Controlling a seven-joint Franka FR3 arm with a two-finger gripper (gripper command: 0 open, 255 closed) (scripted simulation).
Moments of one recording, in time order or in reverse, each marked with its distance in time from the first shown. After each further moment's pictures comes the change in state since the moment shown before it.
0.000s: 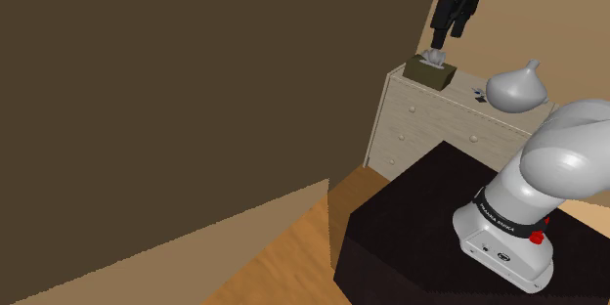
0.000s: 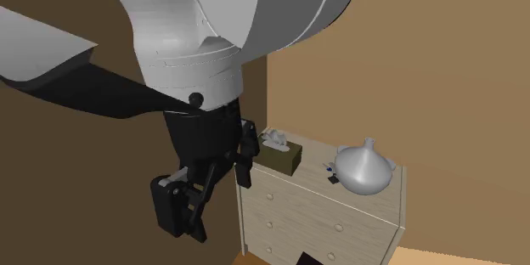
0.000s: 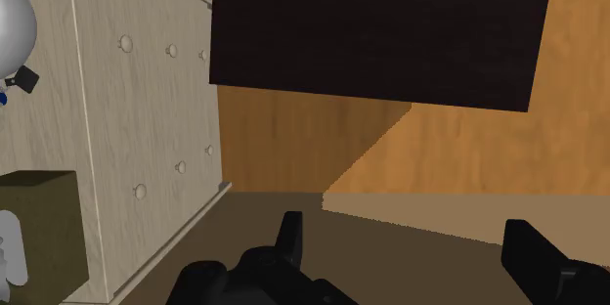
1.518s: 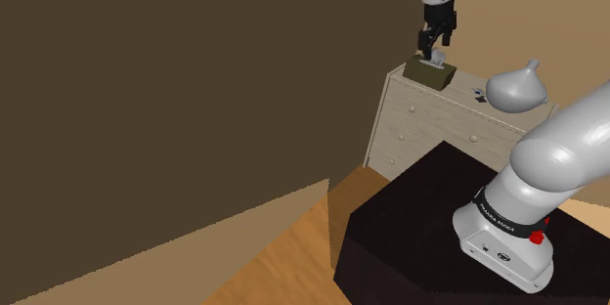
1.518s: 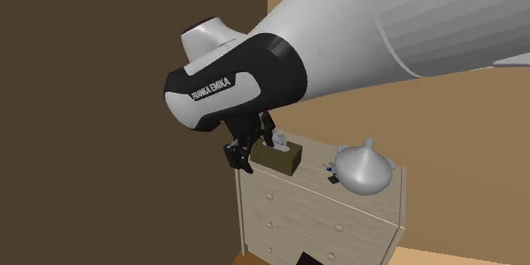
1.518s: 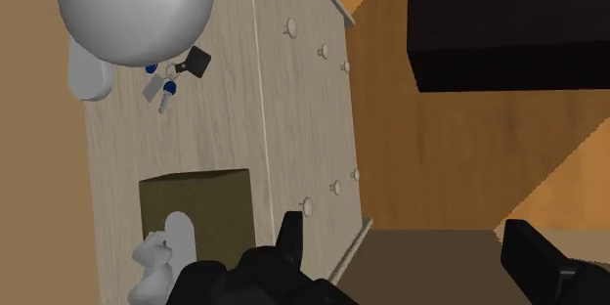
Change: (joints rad) arm -0.177 0.562 -0.183 0.117 -0.345 0.384 -0.105
